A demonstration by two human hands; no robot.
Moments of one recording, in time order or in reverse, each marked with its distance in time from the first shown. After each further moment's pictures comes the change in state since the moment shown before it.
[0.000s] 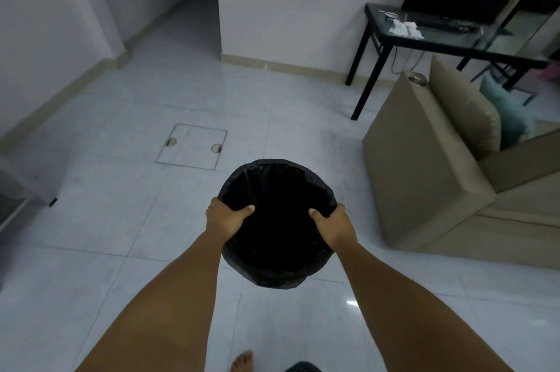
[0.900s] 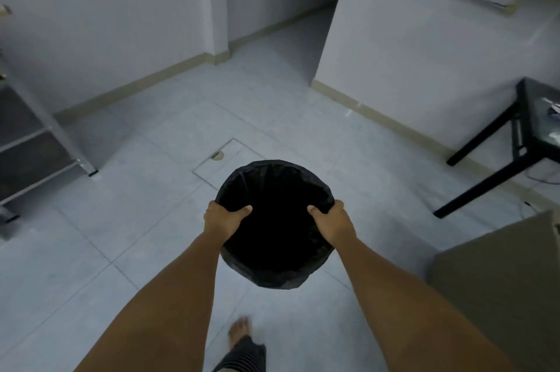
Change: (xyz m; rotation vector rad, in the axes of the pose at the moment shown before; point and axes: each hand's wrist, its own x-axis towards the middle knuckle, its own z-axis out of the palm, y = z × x) left_hand 0.312 0.191 0.046 -0.298 0.365 -0.250; right_hand 0.414 -0.280 0.015 -0.289 -0.329 -0.308
